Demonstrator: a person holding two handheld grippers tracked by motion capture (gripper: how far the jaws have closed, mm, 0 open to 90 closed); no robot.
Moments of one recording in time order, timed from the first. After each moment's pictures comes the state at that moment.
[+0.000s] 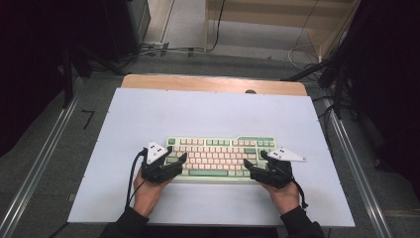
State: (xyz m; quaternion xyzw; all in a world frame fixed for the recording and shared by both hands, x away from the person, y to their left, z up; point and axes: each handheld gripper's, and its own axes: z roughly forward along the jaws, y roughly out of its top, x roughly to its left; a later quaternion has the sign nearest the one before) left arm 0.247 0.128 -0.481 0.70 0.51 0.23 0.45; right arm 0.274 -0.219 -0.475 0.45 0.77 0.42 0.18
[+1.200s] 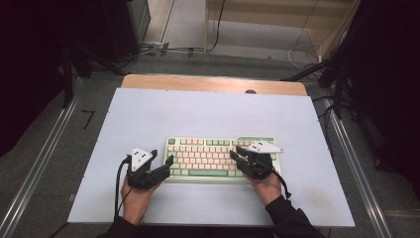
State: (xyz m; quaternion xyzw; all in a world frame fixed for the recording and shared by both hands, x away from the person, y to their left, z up) left arm 0.225 0.155 -0.482 0.66 0.55 0.26 0.44; right arm 0.293 -0.172 -0.477 0.41 0.79 0.43 0.17
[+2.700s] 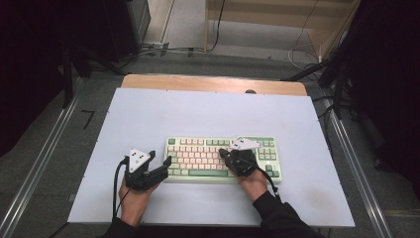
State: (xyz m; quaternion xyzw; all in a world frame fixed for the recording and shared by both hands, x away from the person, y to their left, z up) left arm 0.223 0.158 -0.482 0.66 0.55 0.26 0.44; right arm 0.305 -0.133 -0.489 0.38 0.82 0.40 0.16
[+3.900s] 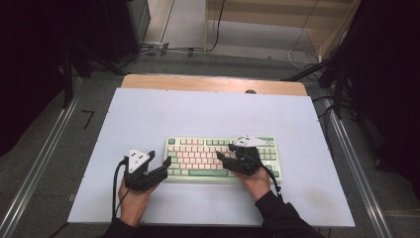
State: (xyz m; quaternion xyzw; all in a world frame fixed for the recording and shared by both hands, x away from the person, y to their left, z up) left arm 0.221 0.159 -0.481 0.66 0.55 0.26 0.44; right arm 0.307 -0.143 -0.481 0.40 0.80 0.42 0.13
